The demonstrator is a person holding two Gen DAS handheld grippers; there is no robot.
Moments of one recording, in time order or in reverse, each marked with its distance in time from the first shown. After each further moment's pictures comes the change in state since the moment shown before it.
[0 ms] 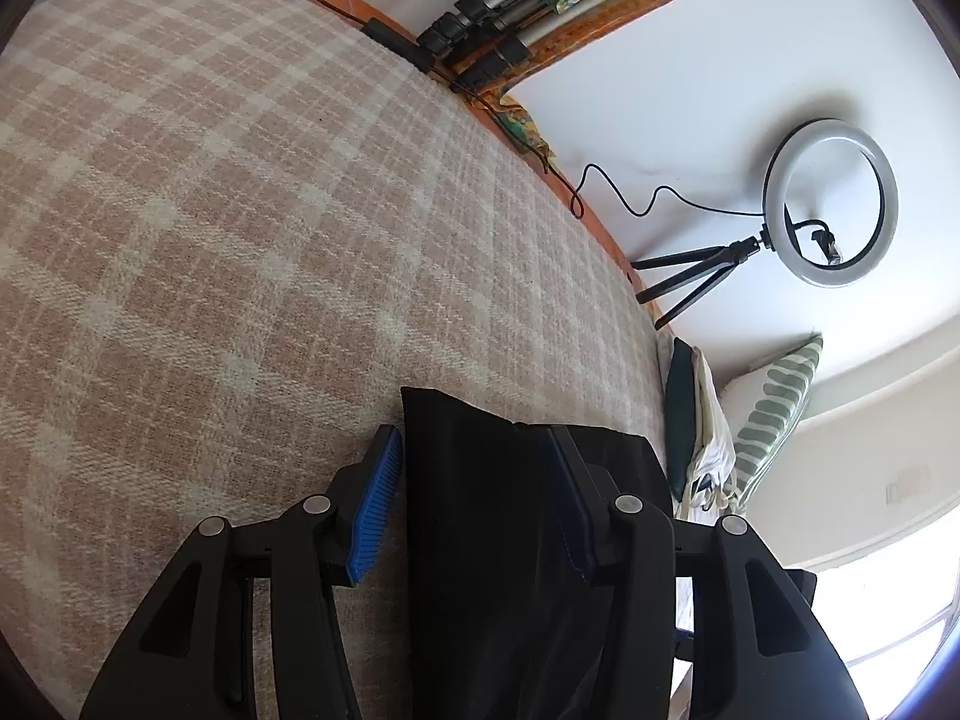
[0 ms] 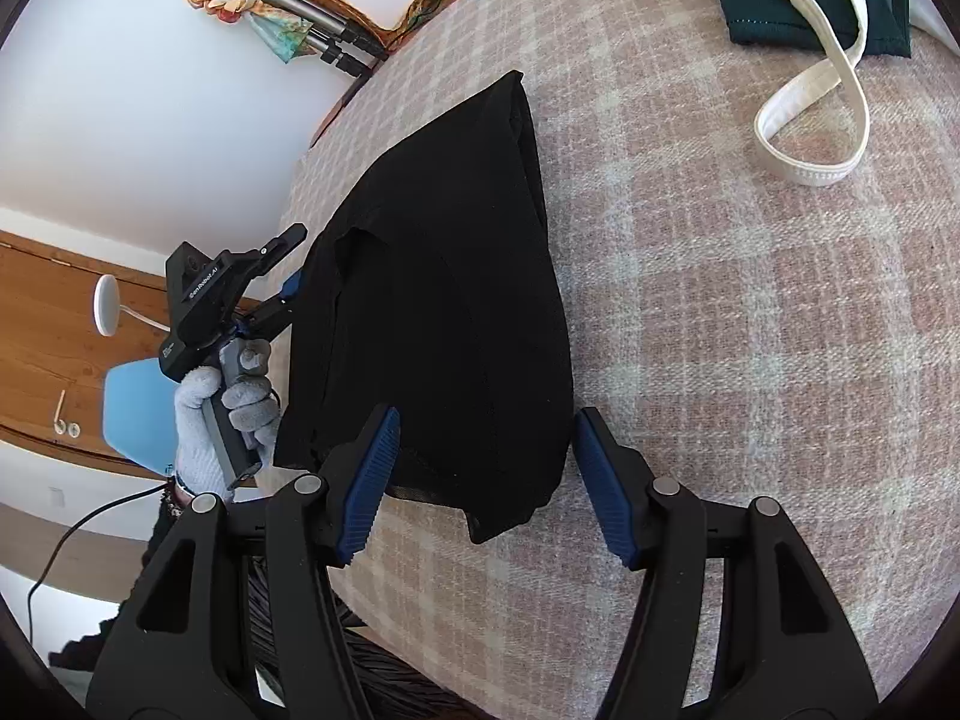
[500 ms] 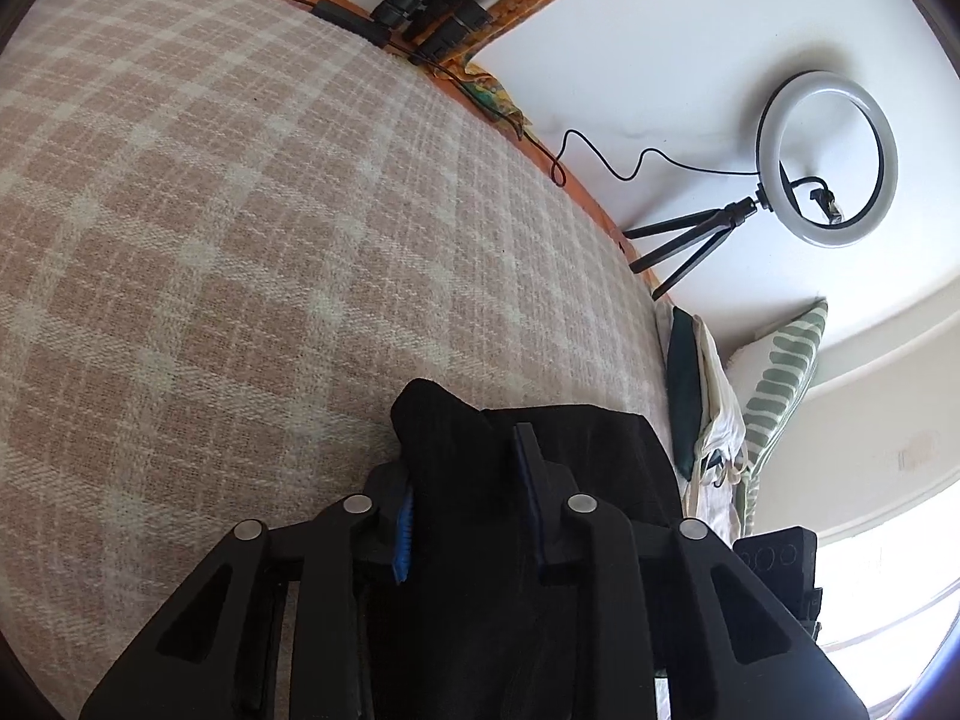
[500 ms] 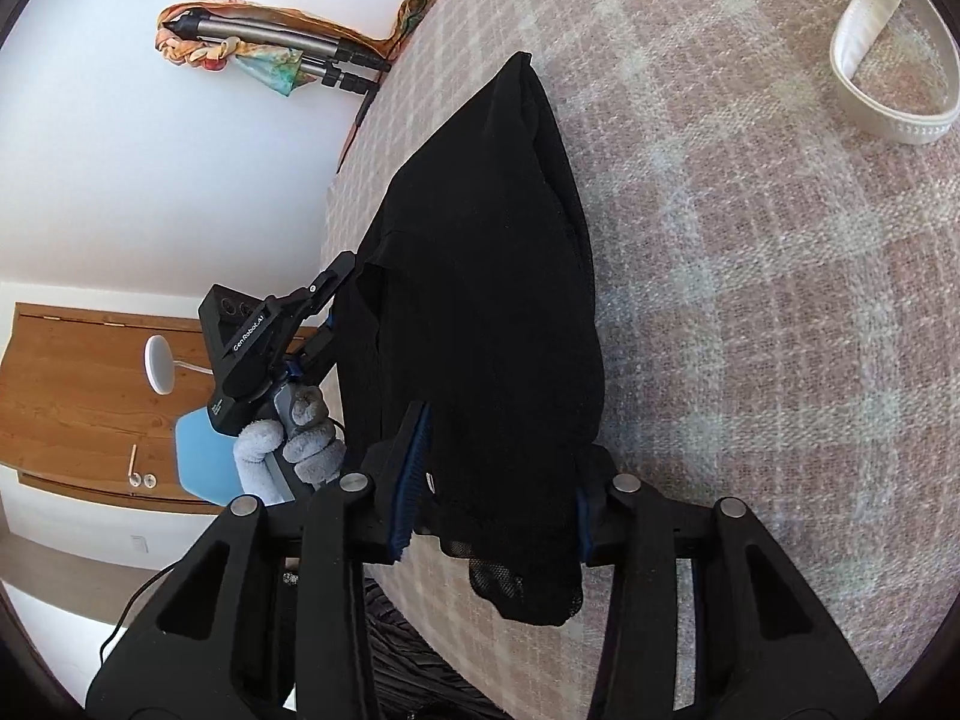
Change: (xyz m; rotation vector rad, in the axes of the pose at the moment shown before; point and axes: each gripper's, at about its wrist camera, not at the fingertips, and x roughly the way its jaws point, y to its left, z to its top) left arm 0.025 -0.022 -0.006 0.072 0.049 0.018; right arm 0.025 -0.003 0.009 0.136 0.009 0.147
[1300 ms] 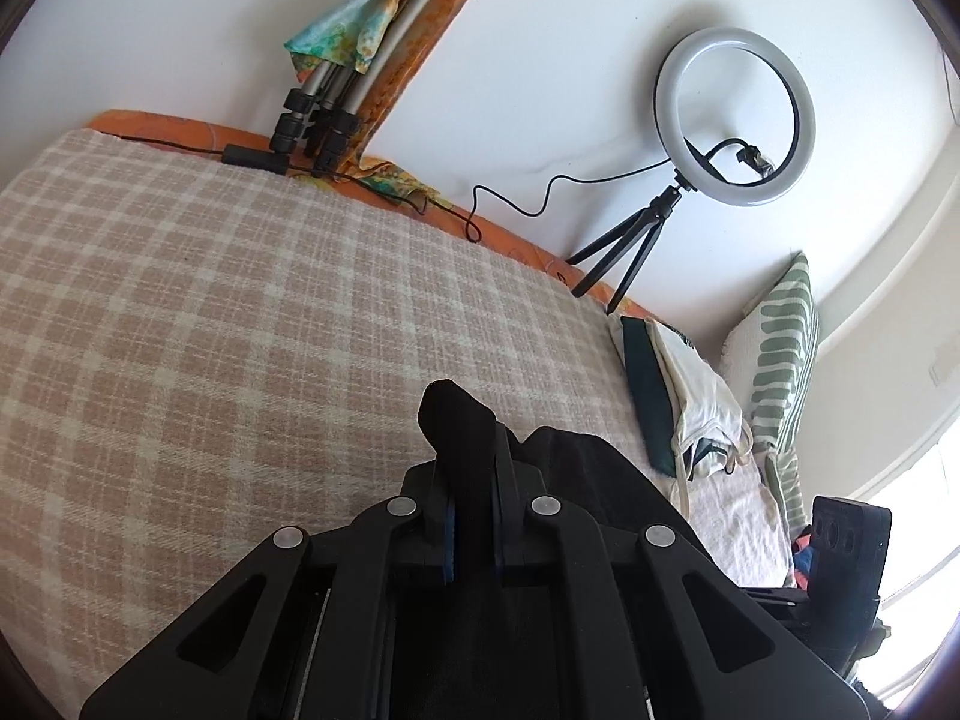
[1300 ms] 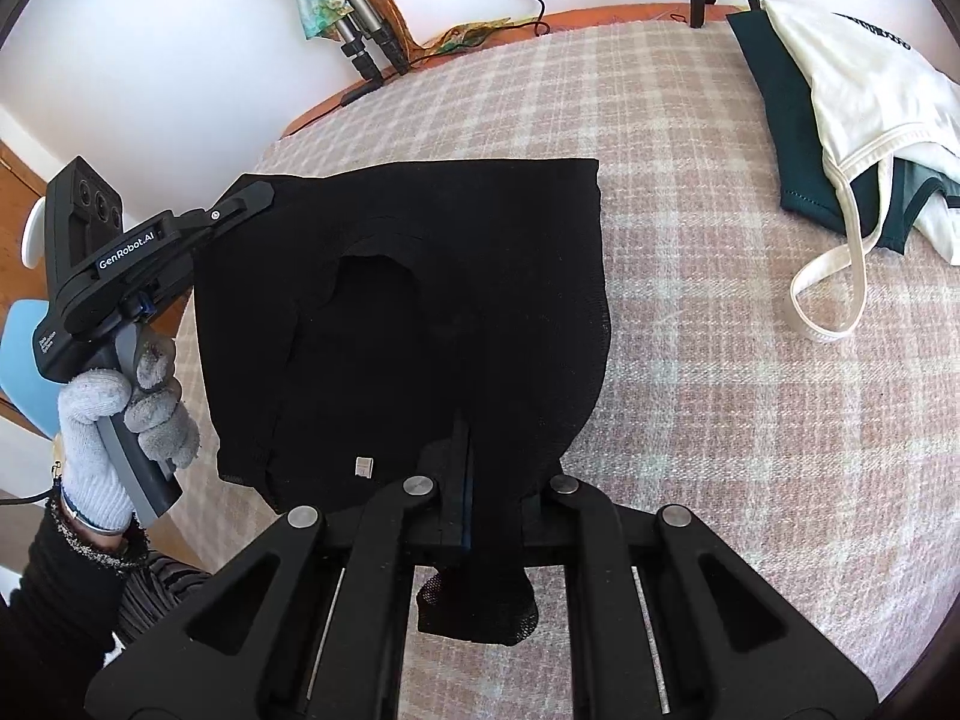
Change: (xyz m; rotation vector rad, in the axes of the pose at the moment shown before) left arm -0.038 -0.071 -0.011 0.245 -0.167 0.045; right arm -0.006 0.086 -0.016 -0.377 -0.128 -0.472
